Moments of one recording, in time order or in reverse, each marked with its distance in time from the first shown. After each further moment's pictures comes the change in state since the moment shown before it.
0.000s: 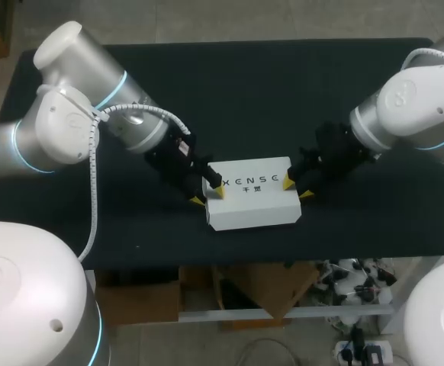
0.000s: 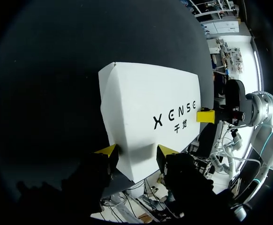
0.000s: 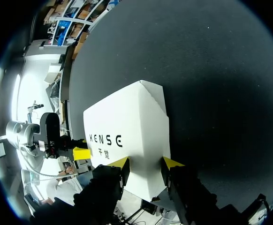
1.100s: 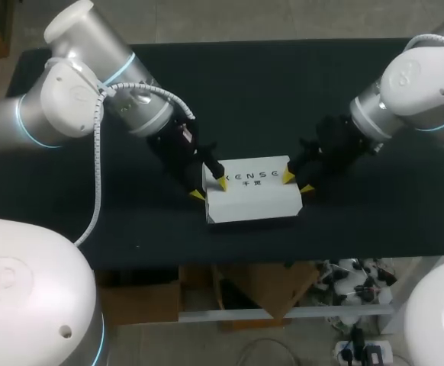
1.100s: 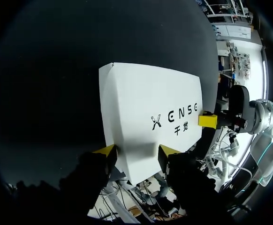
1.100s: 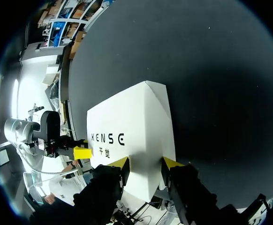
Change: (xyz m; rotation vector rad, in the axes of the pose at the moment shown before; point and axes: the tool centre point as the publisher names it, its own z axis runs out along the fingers) left arm 0.012 -0.002 -0.013 -0.085 -0.028 -0.109; right arm 0.011 0.002 -0.011 0.055 0.009 0.046
